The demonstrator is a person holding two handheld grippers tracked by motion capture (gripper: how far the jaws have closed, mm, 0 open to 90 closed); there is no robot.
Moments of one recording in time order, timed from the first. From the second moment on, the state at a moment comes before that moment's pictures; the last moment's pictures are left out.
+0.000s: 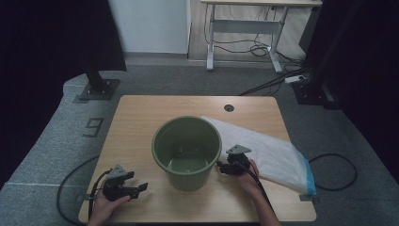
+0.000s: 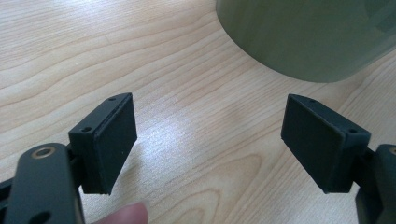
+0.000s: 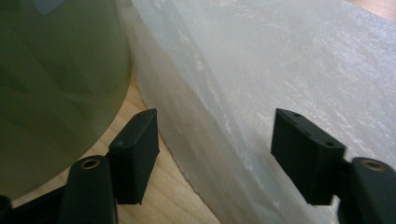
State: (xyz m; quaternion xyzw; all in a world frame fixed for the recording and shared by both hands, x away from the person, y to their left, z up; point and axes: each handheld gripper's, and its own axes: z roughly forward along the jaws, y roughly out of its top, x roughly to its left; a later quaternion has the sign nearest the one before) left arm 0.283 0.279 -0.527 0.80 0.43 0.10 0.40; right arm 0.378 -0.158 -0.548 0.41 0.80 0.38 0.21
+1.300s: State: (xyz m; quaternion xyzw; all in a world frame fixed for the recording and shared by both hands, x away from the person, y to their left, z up) left arm 0.284 0.286 -0.526 0.79 0.45 0.09 0.41; right arm 0.344 -0.221 -0.421 0.42 0.64 0.57 0.28
